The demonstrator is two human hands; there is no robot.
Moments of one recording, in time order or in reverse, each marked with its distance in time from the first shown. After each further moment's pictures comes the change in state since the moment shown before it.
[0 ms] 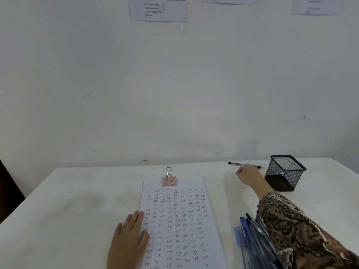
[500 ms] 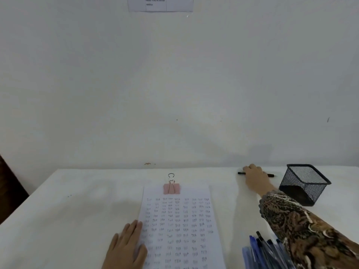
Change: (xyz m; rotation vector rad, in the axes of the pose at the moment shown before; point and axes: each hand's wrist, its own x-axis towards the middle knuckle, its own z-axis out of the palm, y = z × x) left_hand 0.013 -0.015 0.006 0.248 0.031 0.159; right_hand 0.062 0.014 0.030 -0.396 0.092 -0.204
